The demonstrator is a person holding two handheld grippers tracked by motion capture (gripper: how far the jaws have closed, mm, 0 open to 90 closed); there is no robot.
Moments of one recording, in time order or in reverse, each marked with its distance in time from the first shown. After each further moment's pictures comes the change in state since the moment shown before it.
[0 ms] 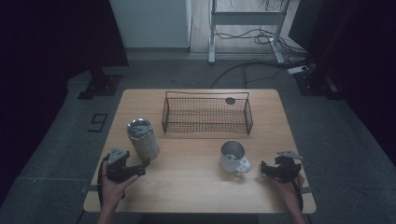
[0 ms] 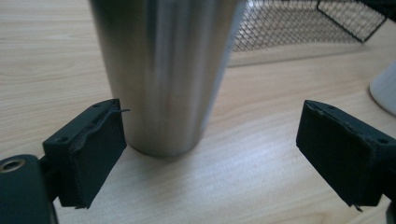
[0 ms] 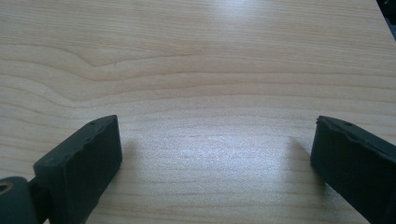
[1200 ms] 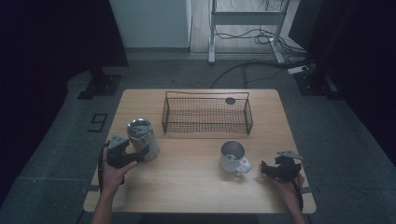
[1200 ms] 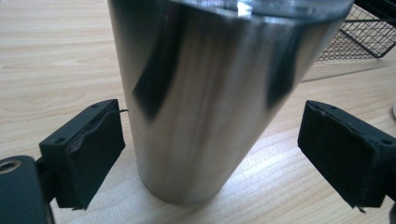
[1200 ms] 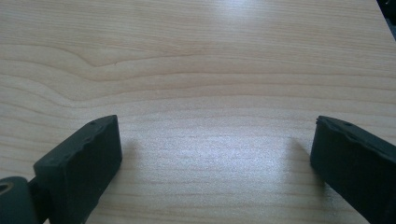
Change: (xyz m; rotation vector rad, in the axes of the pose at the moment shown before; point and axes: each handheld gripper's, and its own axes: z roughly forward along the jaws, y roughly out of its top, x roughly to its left) left arm 0.022 0.029 0.027 0.001 -0.010 0.023; right arm -0.001 0.000 0.000 -0.001 0.002 -0.003
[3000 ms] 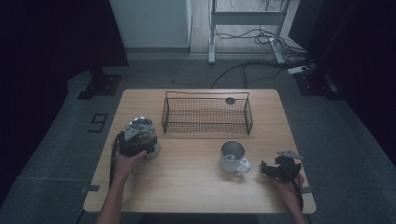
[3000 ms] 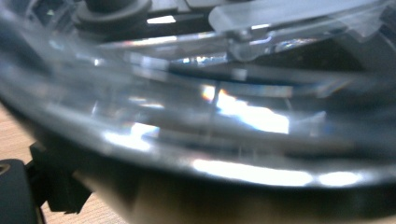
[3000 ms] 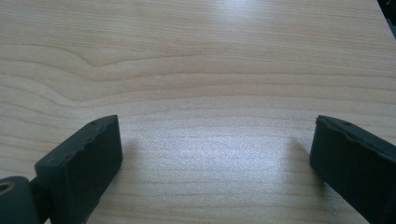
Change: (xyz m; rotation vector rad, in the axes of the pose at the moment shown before) left arm -0.006 0.015 0.047 -0.016 0.088 0.108; right arm 0.000 0.000 0.000 -0.001 0.002 0.000
